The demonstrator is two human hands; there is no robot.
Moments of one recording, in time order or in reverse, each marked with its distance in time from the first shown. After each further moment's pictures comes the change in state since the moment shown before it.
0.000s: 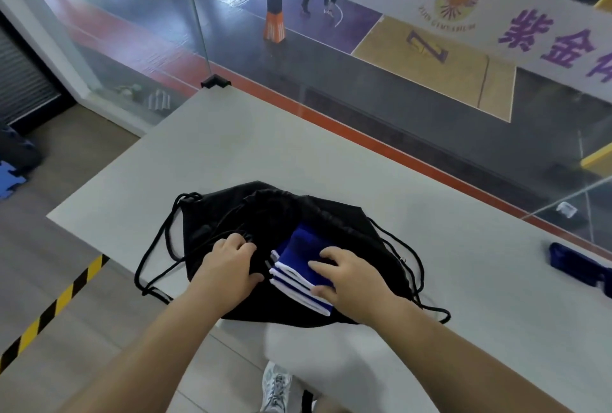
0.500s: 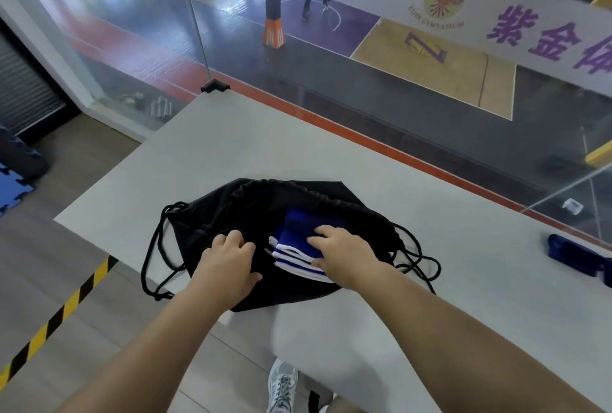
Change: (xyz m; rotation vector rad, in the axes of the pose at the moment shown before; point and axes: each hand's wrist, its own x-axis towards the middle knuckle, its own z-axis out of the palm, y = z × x) left_hand -0.008 0.010 -0.007 0.214 -0.019 -0.002; right_hand 0.033 -0.002 -0.024 -0.069 -0.156 0.140
